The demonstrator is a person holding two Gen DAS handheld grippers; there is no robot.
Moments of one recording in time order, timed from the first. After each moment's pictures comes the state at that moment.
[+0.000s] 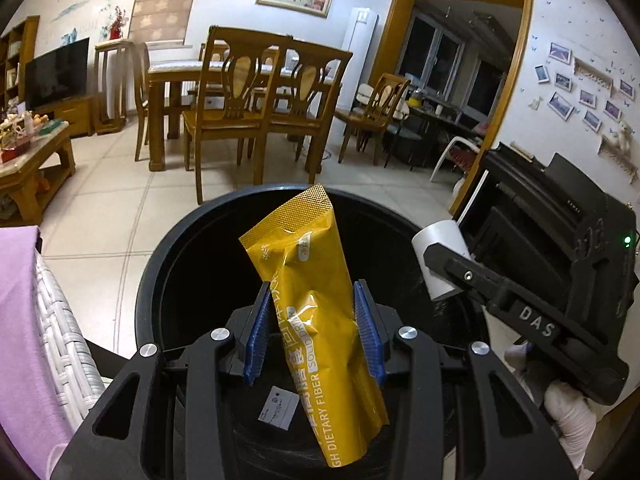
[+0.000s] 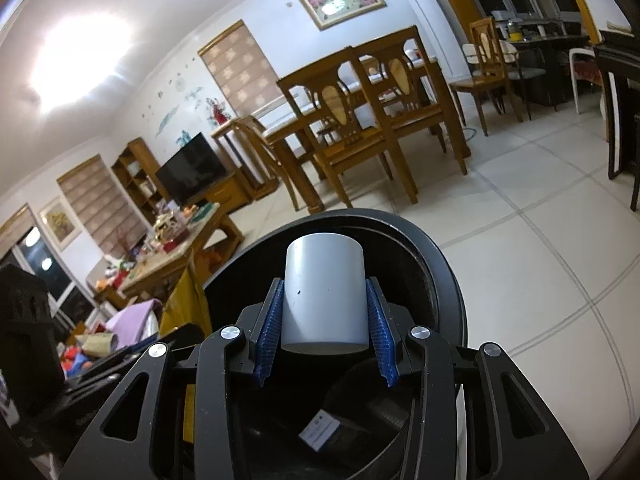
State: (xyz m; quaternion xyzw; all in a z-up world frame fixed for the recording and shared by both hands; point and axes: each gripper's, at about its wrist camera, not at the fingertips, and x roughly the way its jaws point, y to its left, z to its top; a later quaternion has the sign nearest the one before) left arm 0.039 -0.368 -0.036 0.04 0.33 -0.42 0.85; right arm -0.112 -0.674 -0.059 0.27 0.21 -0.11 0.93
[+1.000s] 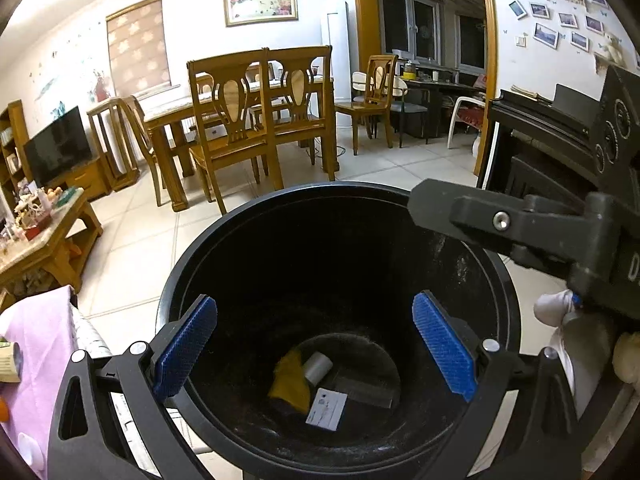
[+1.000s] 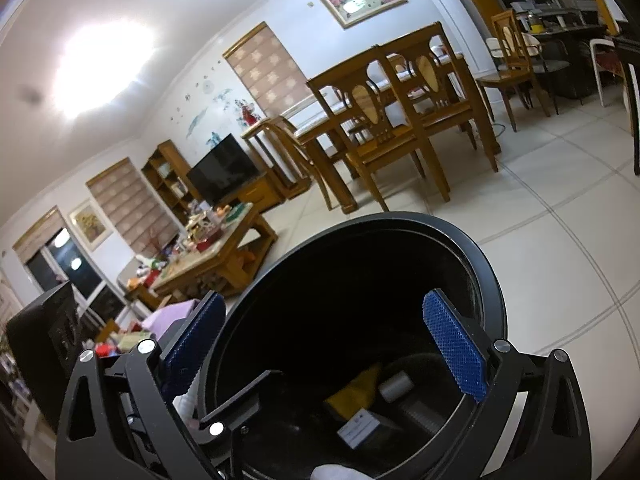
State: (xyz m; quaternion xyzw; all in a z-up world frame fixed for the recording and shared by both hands) left arm 0.006 -0.387 -0.031 0.17 0.27 -0.39 0.87; right arm -0.117 -0.651 -0.036 0.29 0.20 -0.05 0.94
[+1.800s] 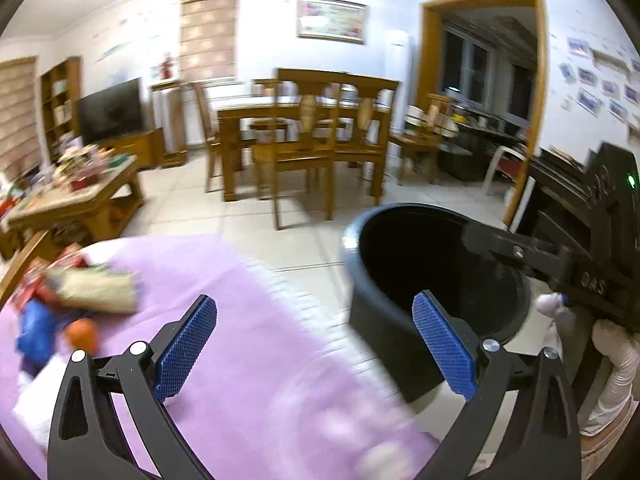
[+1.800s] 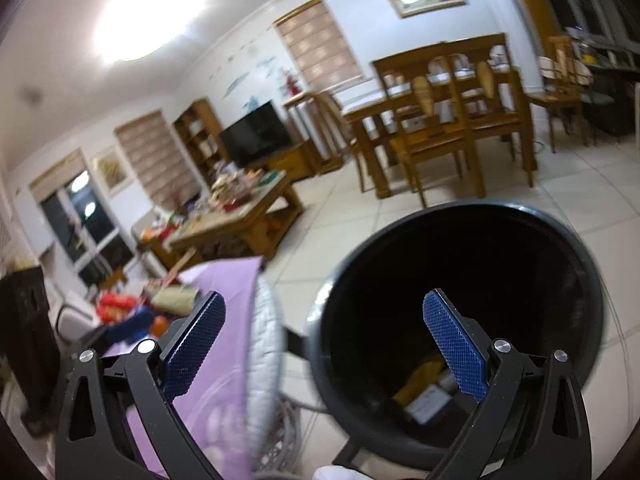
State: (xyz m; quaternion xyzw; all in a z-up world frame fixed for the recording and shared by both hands) left arm 0.027 -0.200 0.014 0.07 0.27 -0.31 0.91; right arm -0.087 -0.525 -0.002 0.20 0.24 0.01 0.95
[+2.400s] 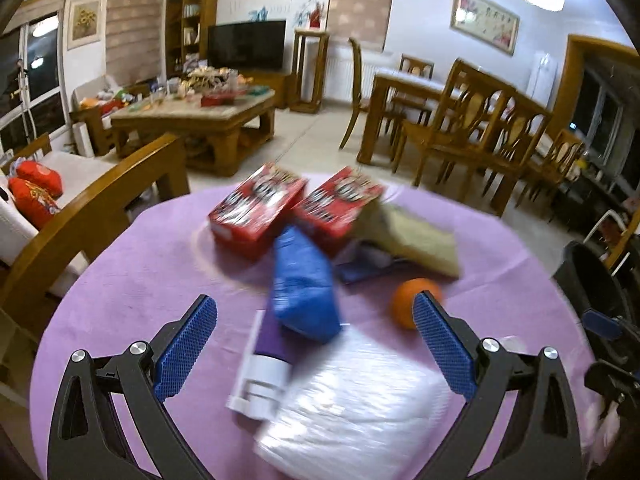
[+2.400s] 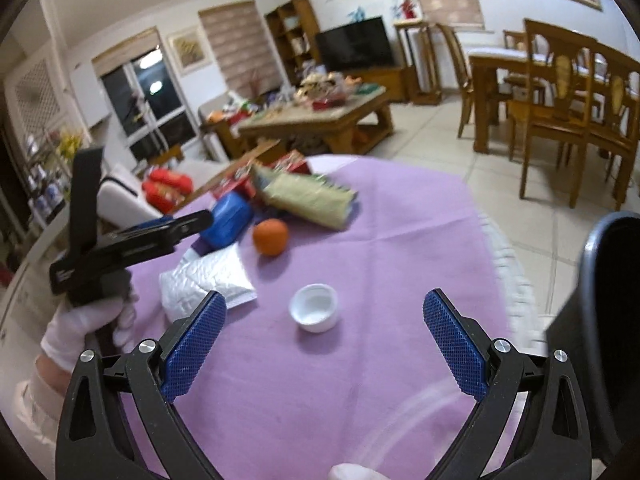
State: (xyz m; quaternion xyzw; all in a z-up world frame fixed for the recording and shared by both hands) left arm 0.144 0.006 -0.013 0.00 0.36 -0.11 0.93; right arm 0.011 -0.295 -0.008 0.07 0.36 0.18 0.91
